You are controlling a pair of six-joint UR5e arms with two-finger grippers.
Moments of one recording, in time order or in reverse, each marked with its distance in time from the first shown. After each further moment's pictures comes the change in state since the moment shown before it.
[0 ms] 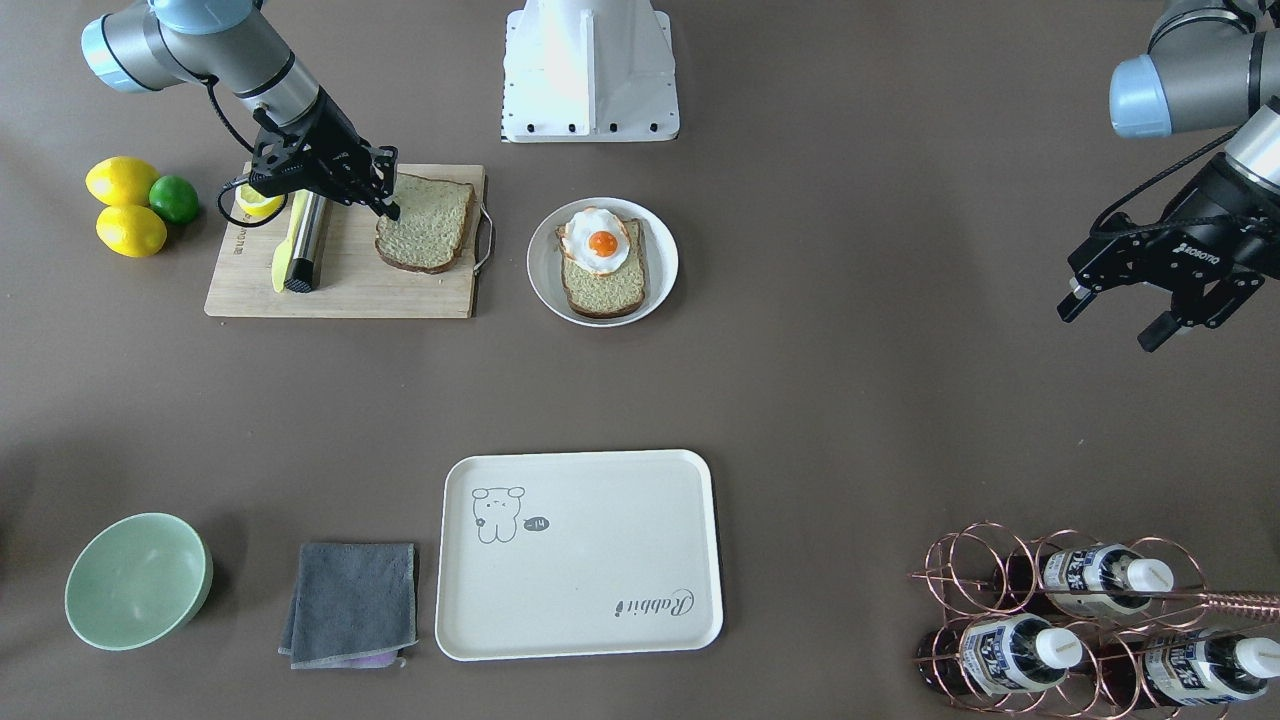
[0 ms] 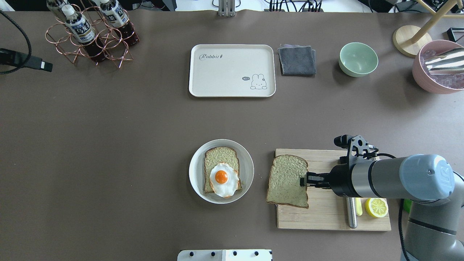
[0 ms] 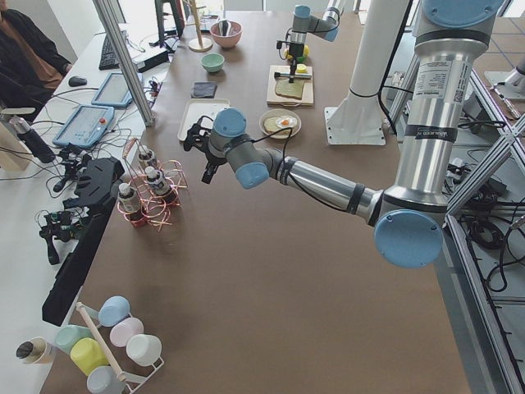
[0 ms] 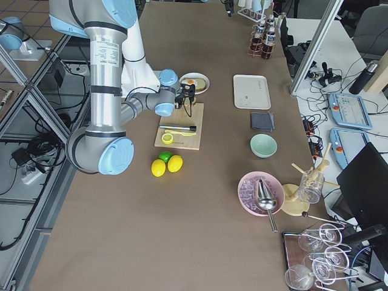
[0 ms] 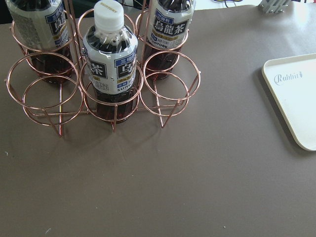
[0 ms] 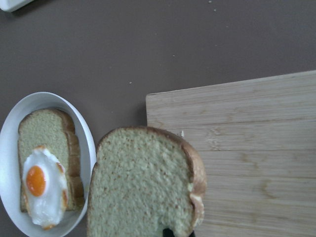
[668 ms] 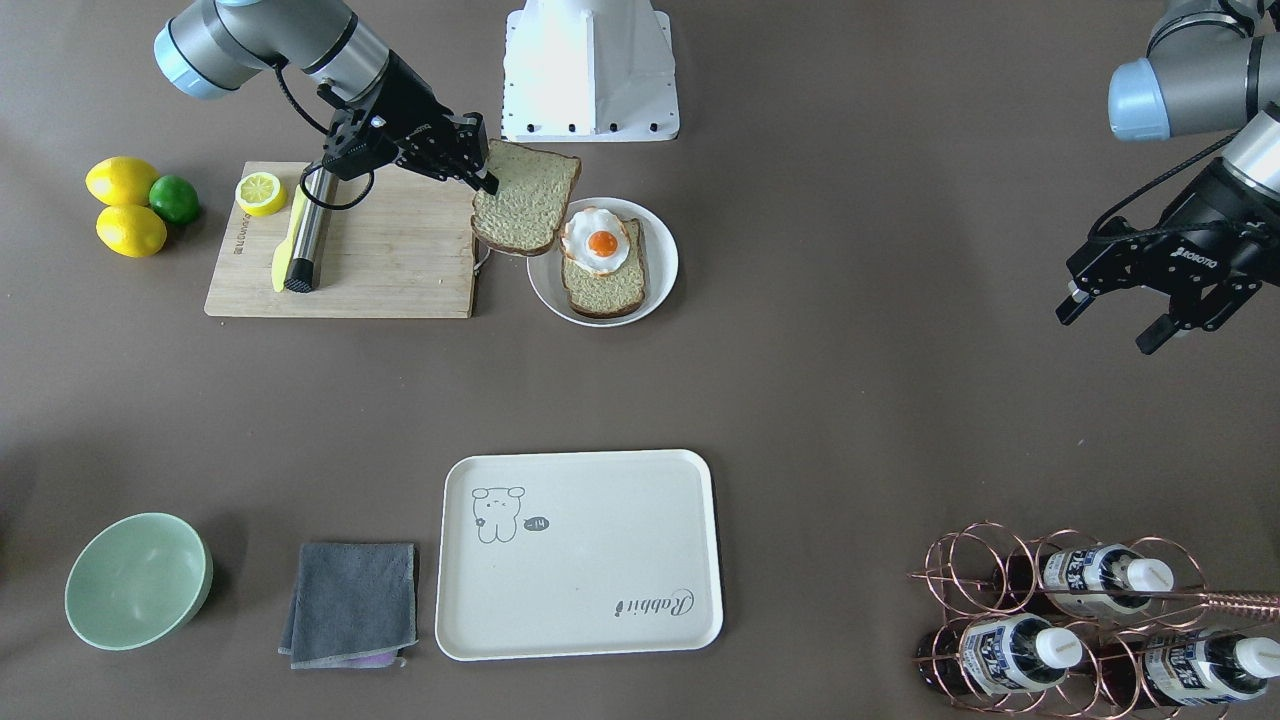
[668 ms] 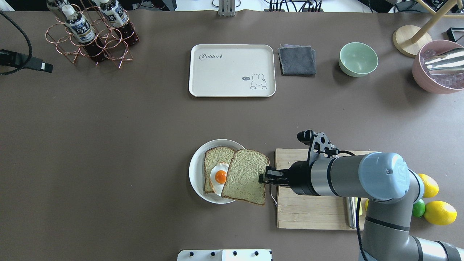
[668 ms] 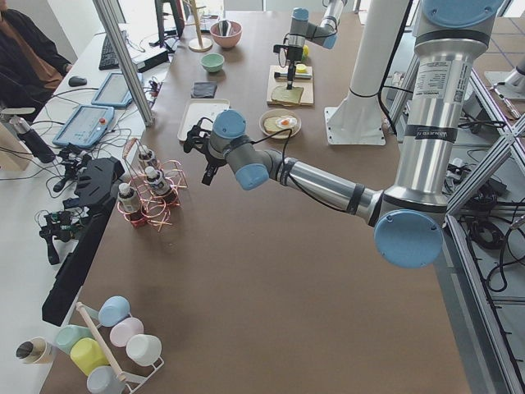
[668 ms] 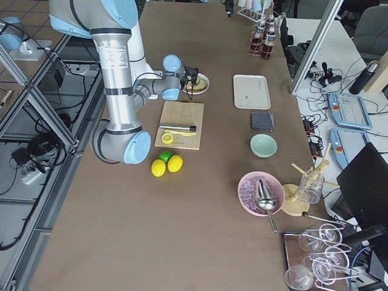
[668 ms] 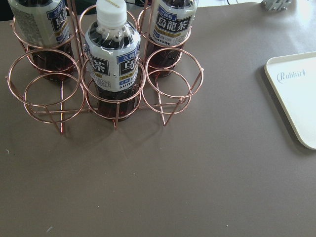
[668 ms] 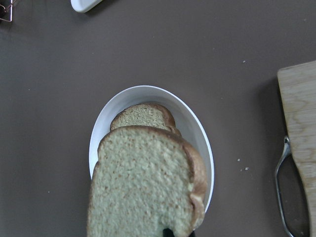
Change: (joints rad) left arm 0.003 0.001 0.008 -0.003 0.000 0.000; right arm -0.034 0.216 -0.054 0.000 -0.026 0.146
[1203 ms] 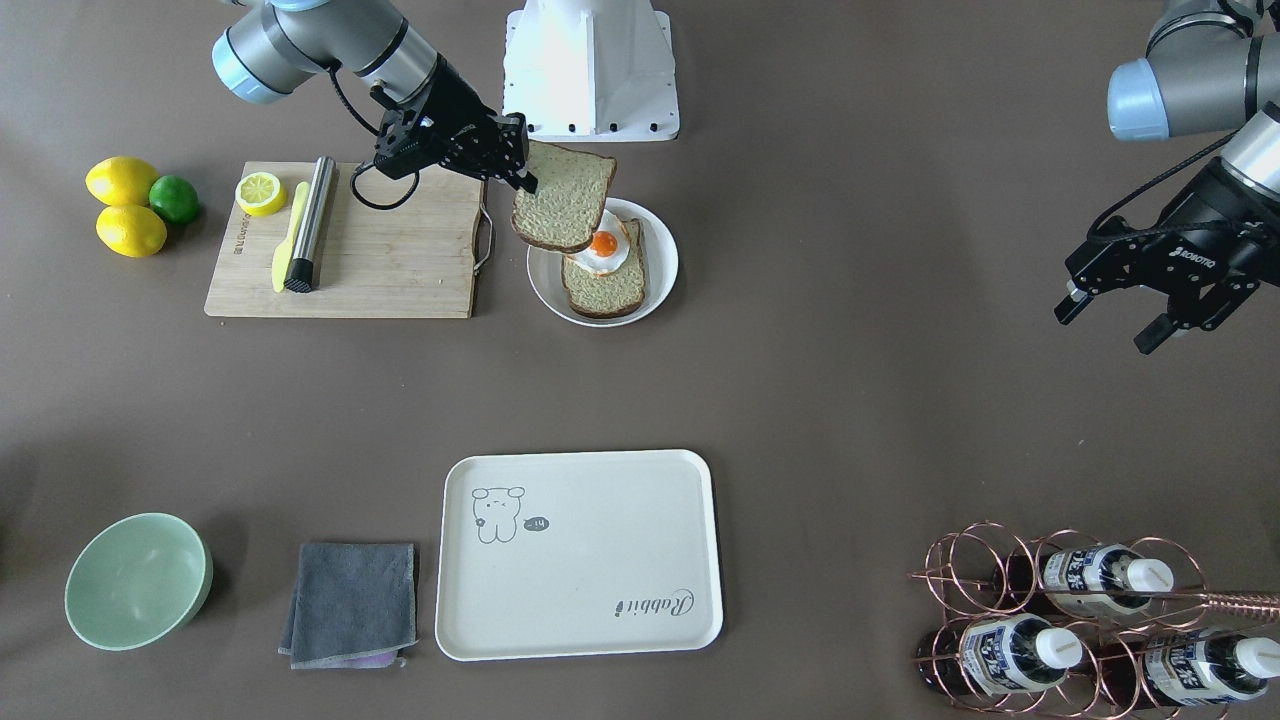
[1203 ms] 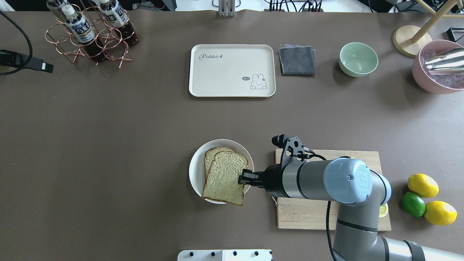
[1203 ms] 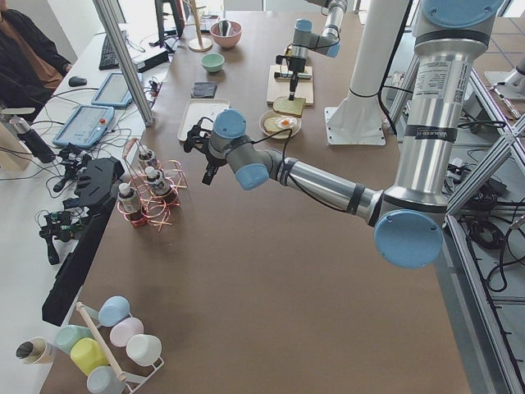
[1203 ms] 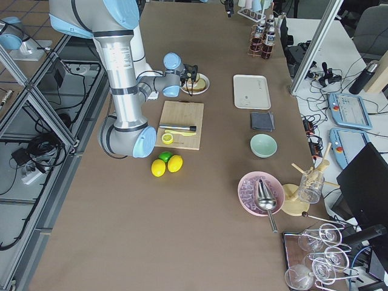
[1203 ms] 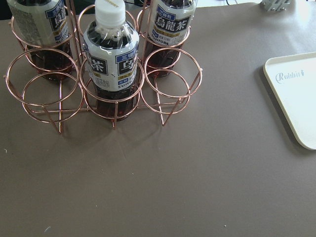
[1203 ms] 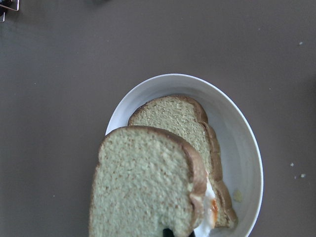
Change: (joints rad) left arm 0.002 0.000 -0.001 -0.002 -0.001 -0.004; right arm -0.046 0.123 -0.106 -0.002 -0.059 -0.008
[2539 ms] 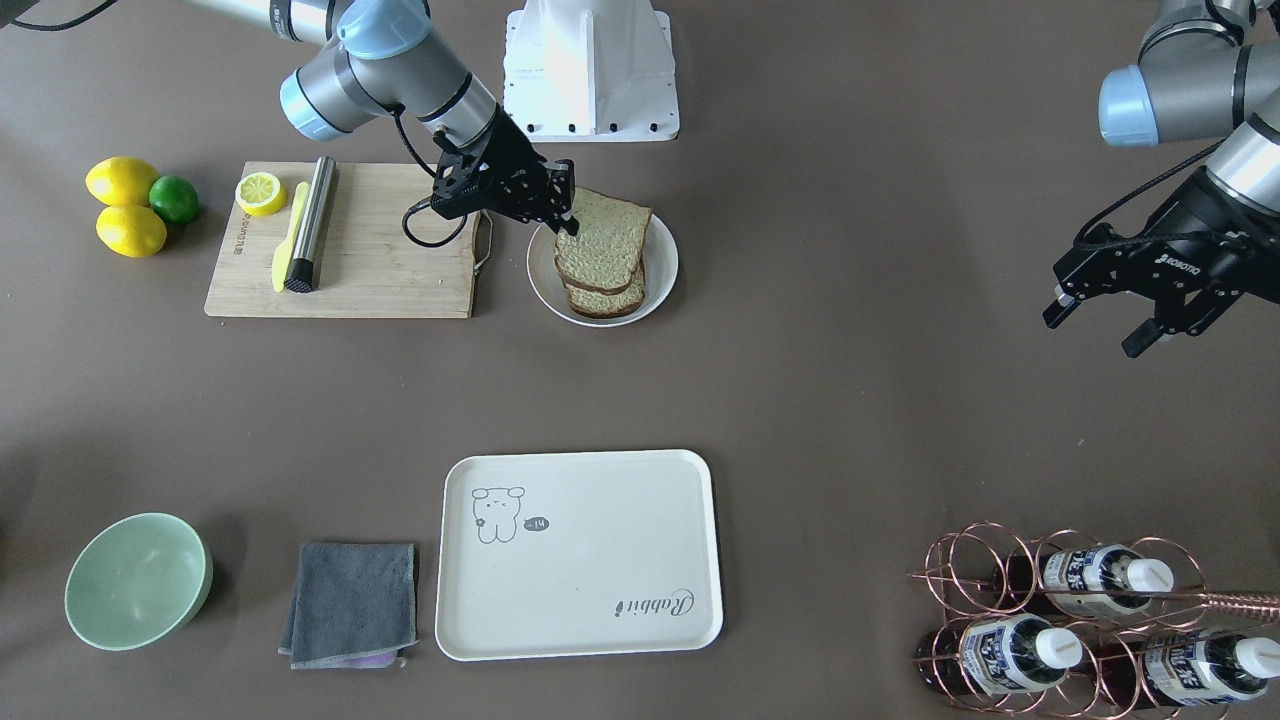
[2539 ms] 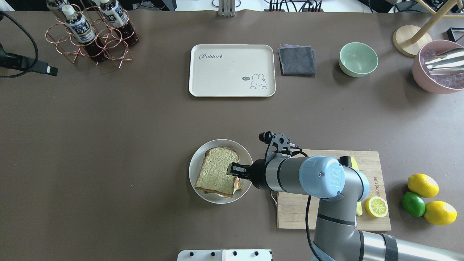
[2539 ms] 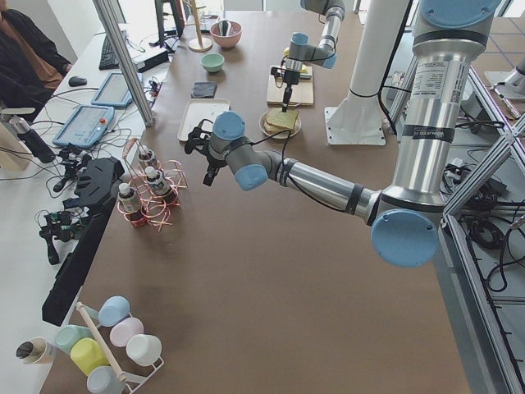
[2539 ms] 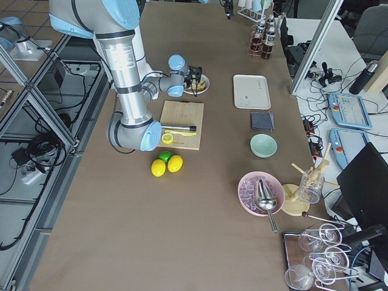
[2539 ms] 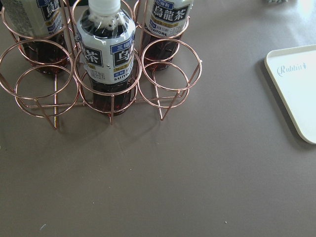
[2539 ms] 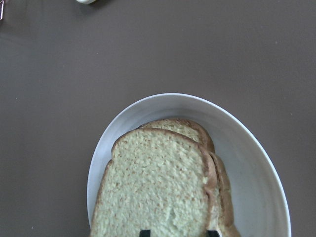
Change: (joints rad) left arm 0.017 -0.007 0.016 0.000 0.001 0.005; right arm 0.000 0.087 -0.128 0.002 -0.052 -0.012
